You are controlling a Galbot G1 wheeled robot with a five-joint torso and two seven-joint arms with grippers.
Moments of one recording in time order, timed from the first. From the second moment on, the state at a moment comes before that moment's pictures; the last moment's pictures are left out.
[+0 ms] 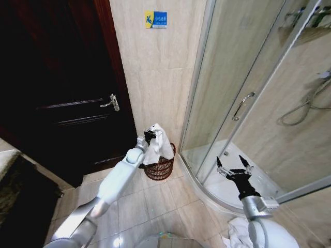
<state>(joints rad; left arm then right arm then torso) 0.57 -1.27 -0.01 -1.20 -0.31 -0.11 -0.03 -1.67 1.60 0.86 2.35 0.05 -0.10 -0.30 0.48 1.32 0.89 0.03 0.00</state>
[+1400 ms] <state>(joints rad) 0.25 -1.39 0.13 -0.73 -0.17 0.01 0.08 -1.66 1.59 0.87 2.34 0.07 -0.09 -0.30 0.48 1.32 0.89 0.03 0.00</state>
